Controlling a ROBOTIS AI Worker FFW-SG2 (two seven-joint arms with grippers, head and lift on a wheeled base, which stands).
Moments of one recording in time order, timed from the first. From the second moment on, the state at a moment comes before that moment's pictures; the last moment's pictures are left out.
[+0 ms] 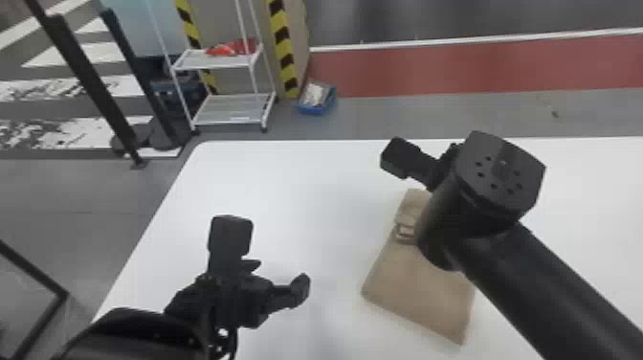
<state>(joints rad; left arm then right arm) 0.33 0.08 -0.01 -2.28 -0.15 1.07 -0.30 -0.53 -0.03 0.69 -1.41 1.03 1.21 1.28</state>
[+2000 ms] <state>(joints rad) 0.38 0.09 -0.15 -2.24 0.00 0.92 -0.36 -0.51 -0.03 0.54 -1.55 0.99 1.18 1.26</state>
